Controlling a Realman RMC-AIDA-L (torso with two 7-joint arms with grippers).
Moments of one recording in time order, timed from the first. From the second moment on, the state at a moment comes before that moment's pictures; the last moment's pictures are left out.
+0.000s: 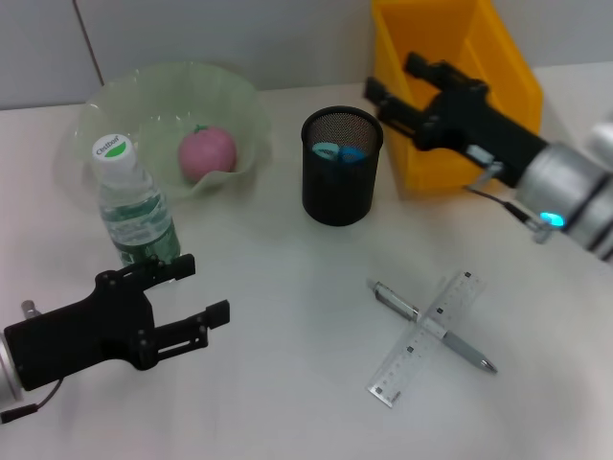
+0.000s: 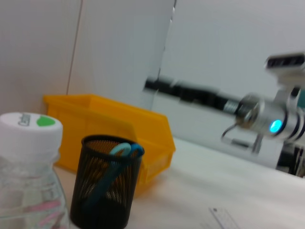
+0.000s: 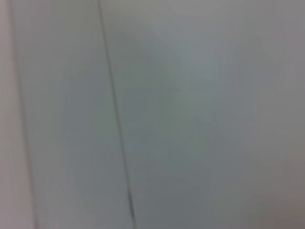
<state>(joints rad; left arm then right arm) -0.21 -1.96 1.54 0.70 1.14 1.32 -1.18 0.63 2.08 -0.51 -0.13 -1.43 -1.35 0.73</state>
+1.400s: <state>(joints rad) -0.20 -2.03 1.25 0.87 1.60 1.41 -1.24 0.59 2.01 -0.82 -1.06 -2.16 -1.82 1.60</state>
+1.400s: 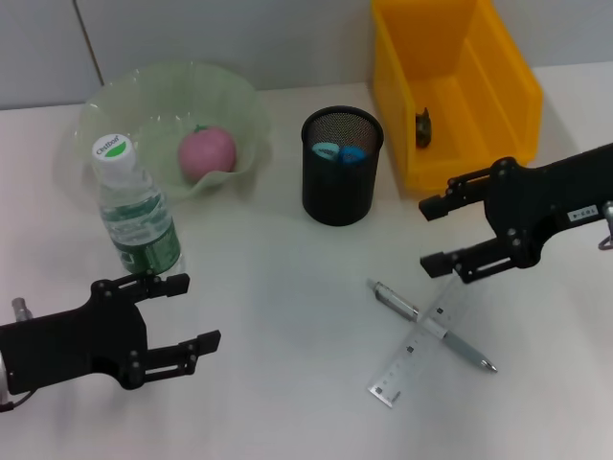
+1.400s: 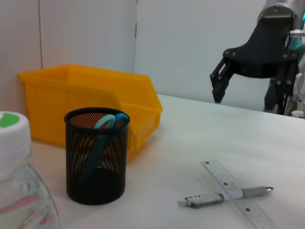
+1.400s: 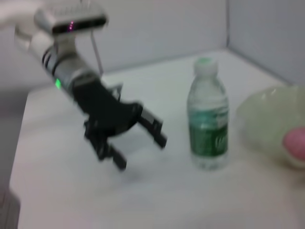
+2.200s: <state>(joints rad) -0.23 -2.07 1.20 0.77 1.59 1.37 -1.18 0.85 2.02 -1.10 -1.10 -2.60 -1.82 1.53</state>
